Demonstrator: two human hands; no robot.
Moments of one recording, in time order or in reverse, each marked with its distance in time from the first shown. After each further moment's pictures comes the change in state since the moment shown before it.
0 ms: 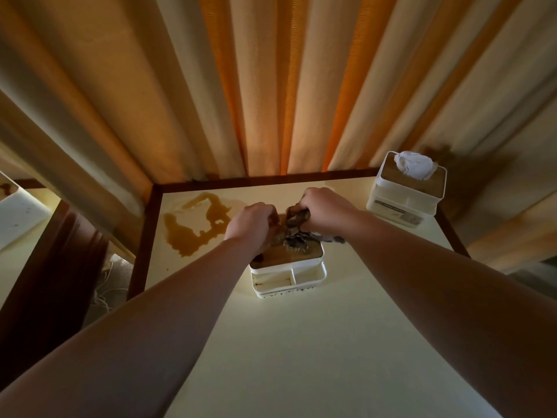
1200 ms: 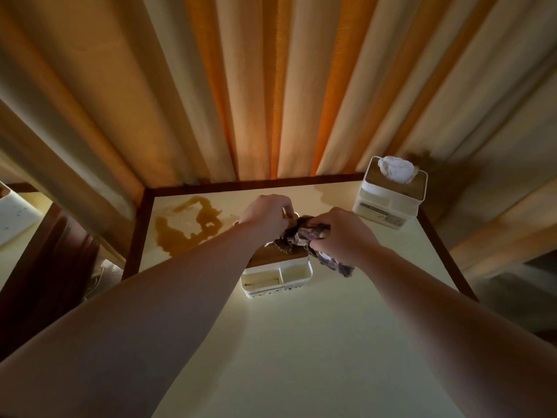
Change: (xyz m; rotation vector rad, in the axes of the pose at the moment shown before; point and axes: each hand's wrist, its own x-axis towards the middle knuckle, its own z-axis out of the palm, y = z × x) left_hand 0.016 0.046 -0.005 -0.086 -0.072 0.064; right_hand -0.076 0.026 0.010 0.134 0.183 0.193
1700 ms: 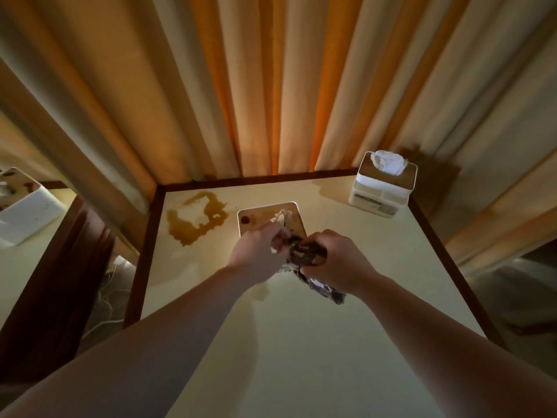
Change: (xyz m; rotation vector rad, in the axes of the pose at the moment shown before) left_hand -0.122 -0.007 0.020 -0.172 0.141 0.137; right_hand -0.092 -0.012 0.024 0.231 -0.024 -0.052
